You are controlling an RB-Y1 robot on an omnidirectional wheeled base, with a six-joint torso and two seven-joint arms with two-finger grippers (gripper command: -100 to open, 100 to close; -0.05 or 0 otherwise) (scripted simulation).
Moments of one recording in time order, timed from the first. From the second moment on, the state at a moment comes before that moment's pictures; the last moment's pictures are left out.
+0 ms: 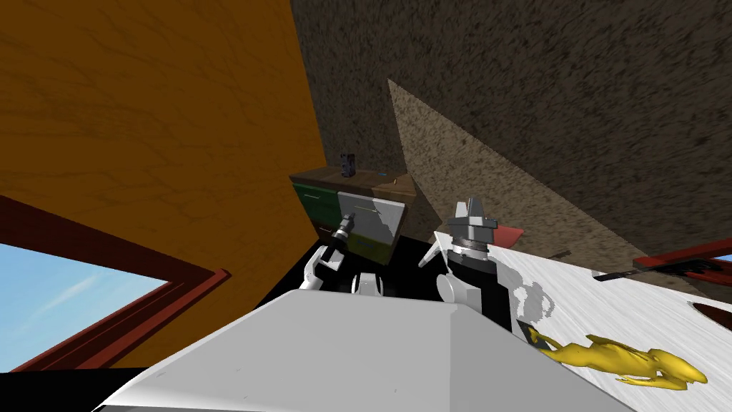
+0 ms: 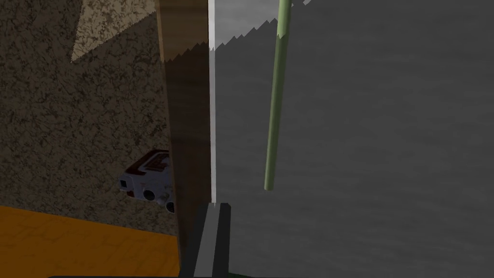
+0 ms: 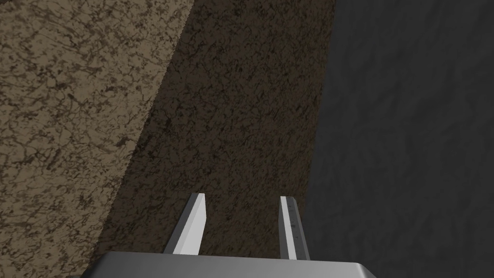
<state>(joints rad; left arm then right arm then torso) 0.07 0.12 -0.25 -1.69 -0.17 -0.19 0.27 0.48 -0.04 -0.06 -2.32 -0.11 -0.47 0.14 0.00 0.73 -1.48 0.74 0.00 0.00</state>
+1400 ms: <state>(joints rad) 0.08 0.13 -0.26 -1.69 -0.17 -0.18 0.27 0.48 -0.04 -0.06 -2.32 -0.11 -0.47 0.14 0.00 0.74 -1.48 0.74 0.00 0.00</state>
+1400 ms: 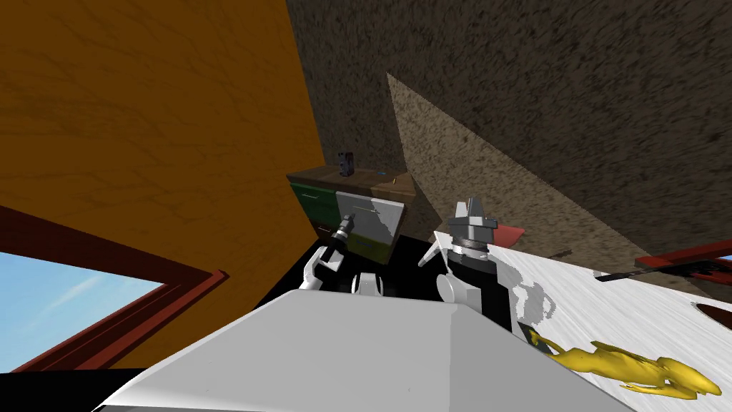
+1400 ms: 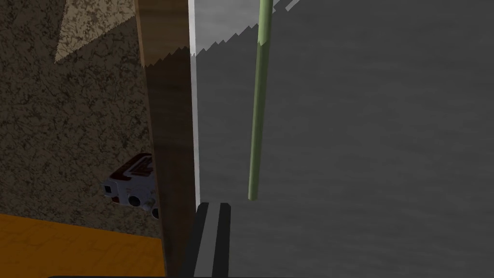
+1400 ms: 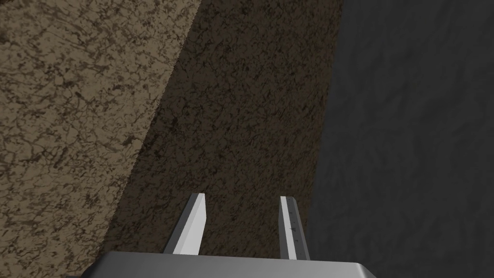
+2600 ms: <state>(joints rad) 0.09 0.16 -0.27 -1.68 -0.15 -0.19 0.29 0.48 -0.04 -0.06 -2.32 -0.11 -0.47 0.14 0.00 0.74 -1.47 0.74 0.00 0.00</state>
